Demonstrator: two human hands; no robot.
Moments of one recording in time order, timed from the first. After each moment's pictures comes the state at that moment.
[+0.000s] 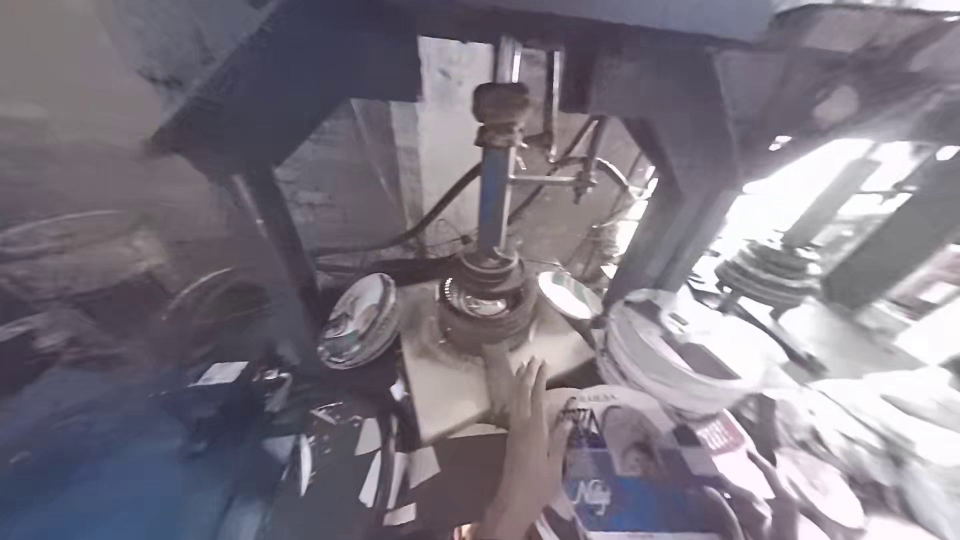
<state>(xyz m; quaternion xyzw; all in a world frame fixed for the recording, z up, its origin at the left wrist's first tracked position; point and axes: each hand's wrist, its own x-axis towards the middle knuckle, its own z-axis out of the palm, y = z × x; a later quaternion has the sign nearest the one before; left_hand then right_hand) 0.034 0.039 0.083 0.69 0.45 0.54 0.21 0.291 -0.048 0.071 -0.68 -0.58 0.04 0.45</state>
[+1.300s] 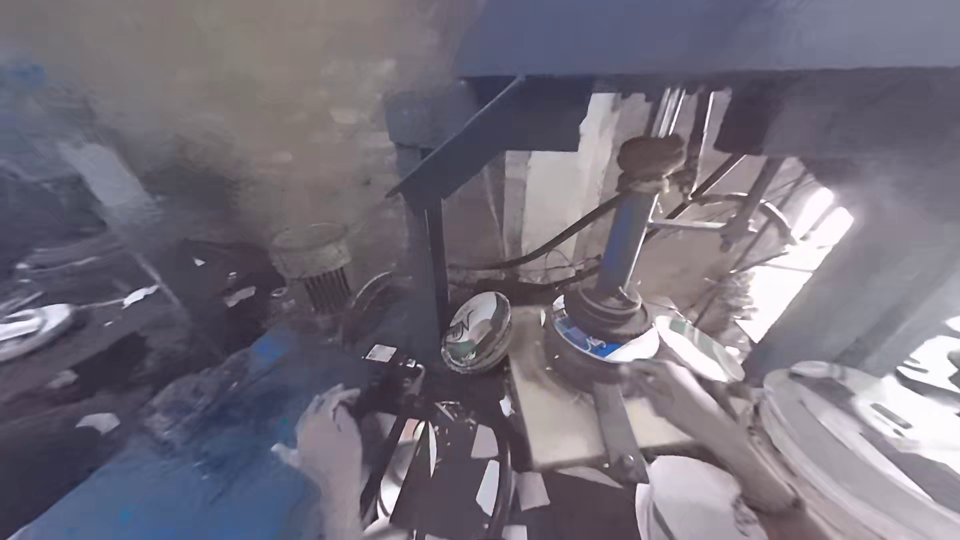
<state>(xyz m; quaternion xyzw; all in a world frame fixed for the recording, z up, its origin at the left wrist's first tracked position) -0.313 -0.029 0.062 0.30 0.80 0.49 -0.17 0.093 0.142 0.184 -0.53 -0.78 0.26 0.20</state>
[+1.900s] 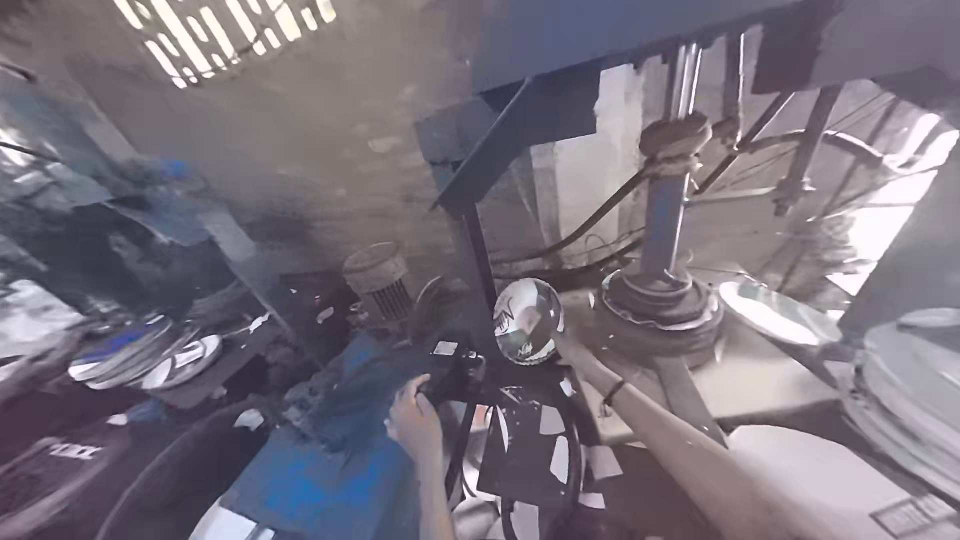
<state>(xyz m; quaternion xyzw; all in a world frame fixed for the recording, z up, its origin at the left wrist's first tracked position) -0.311 -0.036 0.083 0.32 0.81 0.48 -0.10 -0.112 0.161 0.115 -0.49 -0.61 0.56 0.28</state>
